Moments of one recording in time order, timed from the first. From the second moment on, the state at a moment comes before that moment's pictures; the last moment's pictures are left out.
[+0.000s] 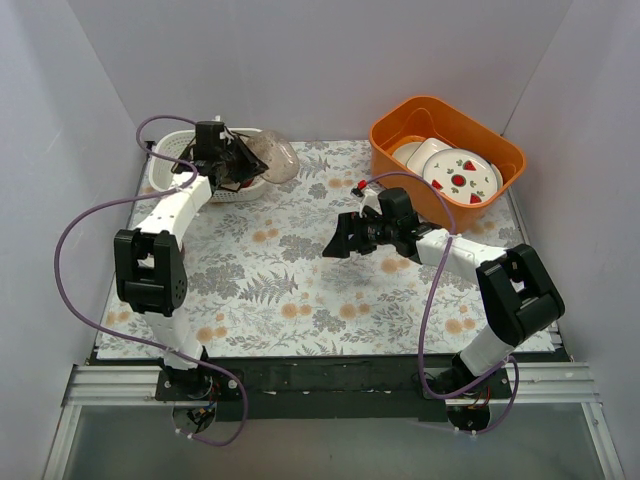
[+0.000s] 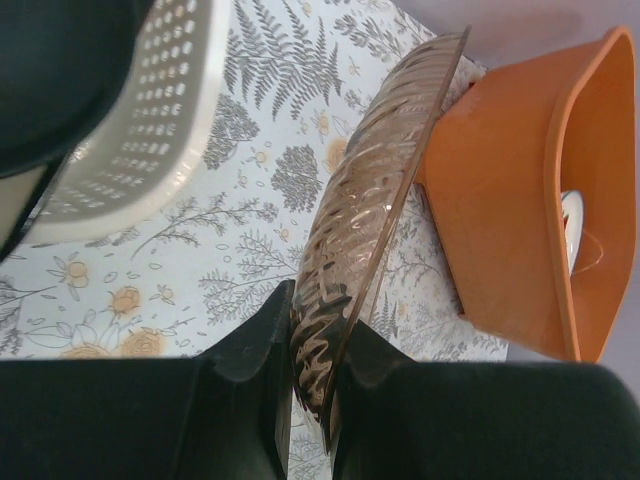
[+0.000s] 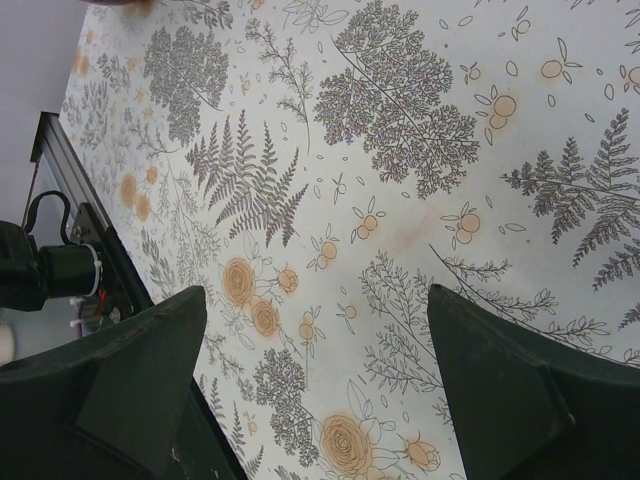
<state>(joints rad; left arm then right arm) -0.16 1.80 1.51 -0.30 0.28 -0.73 0.54 1.61 0.91 0.08 -0.60 0.42</state>
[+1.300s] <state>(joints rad) 0.10 1.89 1.58 -0.28 0.36 -0.81 0.53 1.64 0.91 0.09 -0.65 0.42</state>
